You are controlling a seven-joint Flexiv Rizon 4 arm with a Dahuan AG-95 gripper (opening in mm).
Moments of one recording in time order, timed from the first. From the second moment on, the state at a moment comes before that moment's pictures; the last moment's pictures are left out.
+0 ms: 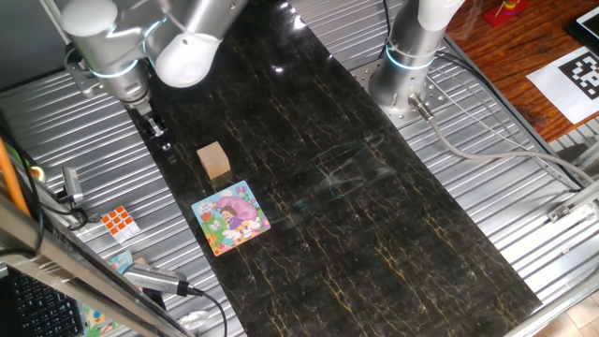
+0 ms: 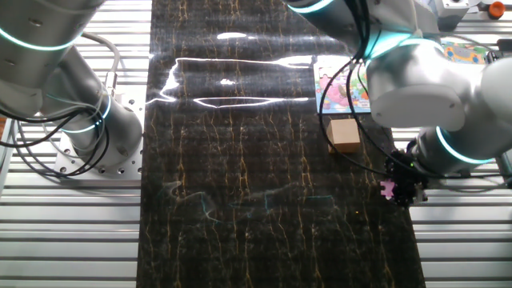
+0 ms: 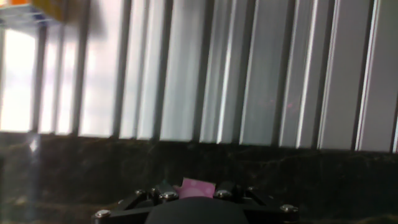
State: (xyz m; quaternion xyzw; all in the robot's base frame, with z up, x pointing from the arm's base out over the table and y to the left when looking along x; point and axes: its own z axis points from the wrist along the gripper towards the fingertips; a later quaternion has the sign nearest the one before) arm 0.651 -0.126 0.037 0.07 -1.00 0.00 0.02
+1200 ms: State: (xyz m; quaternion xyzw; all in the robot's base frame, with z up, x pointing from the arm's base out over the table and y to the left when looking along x) arm 0.616 -0.028 0.086 0.05 -1.00 0.00 0.04
